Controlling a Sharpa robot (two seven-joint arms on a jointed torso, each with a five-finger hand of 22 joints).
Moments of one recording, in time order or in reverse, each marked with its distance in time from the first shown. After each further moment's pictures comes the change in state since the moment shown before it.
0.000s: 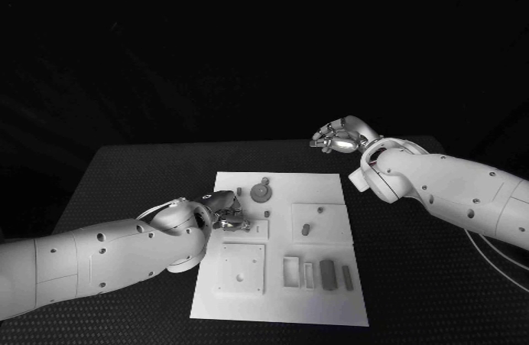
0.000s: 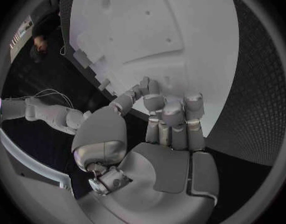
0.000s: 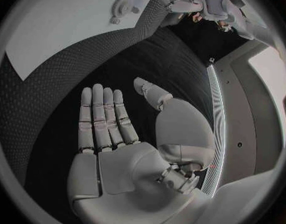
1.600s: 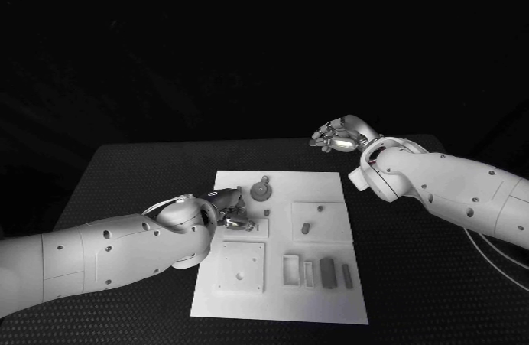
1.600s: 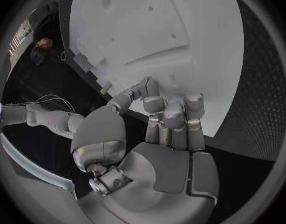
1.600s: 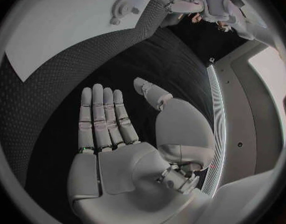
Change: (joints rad) left arm 0.004 0.026 0.006 -0.002 -0.045 0.051 -0.015; left_hand 0.001 -0.001 -0.008 -0.007 0.282 0.026 -0.008 0.144 0.004 -0.007 -0.007 0.047 0.000 0.002 -0.002 0.035 0.006 -0.008 0.004 0.004 0.000 0.000; right arm -0.002 0.003 0.000 -0.002 0.000 0.003 0.000; right_hand 0.000 0.000 0.000 0.000 0.004 -0.003 0.003 0.000 0.000 0.000 0.000 0.000 -0.004 0.001 -0.001 0.000 -0.001 0.000 0.000 0.000 -0.004 0.003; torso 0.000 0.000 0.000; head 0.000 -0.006
